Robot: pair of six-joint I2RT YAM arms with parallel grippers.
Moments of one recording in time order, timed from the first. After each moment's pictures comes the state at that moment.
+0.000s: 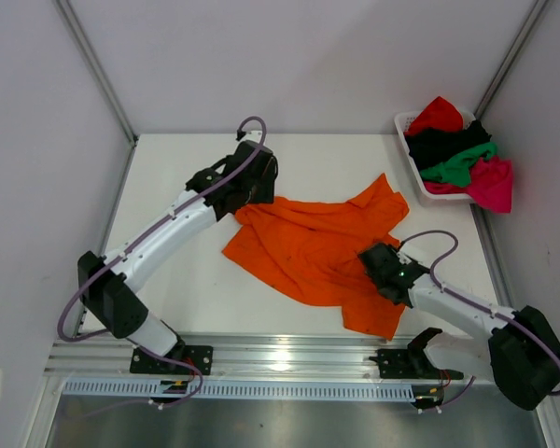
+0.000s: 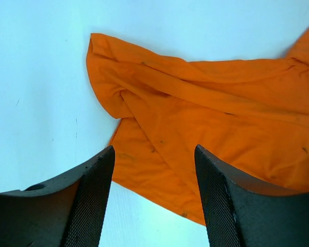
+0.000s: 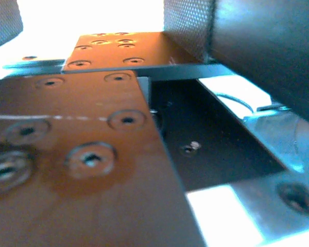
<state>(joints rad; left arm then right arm) -0.68 1.52 1.52 -0.75 -0.42 -0.40 0.63 1.16 0.52 -0.55 0.62 1.29</state>
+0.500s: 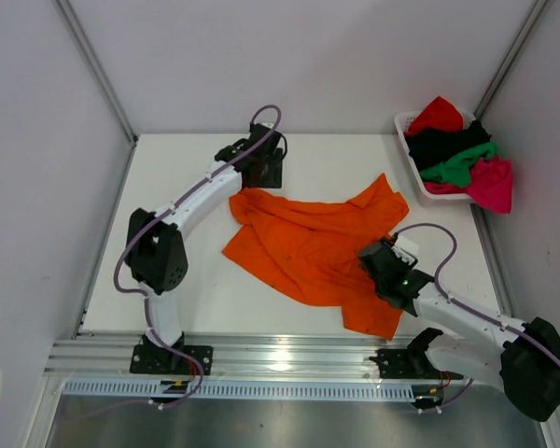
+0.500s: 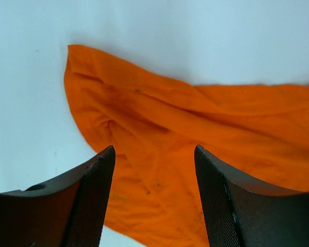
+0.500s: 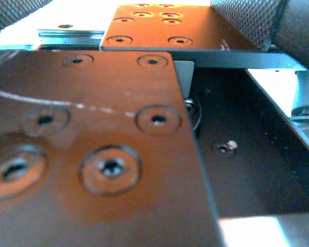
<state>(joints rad) -0.56 1.88 1.72 -0.72 -0.32 -0.37 0.68 1.03 0.47 -0.34 0.70 1.09</state>
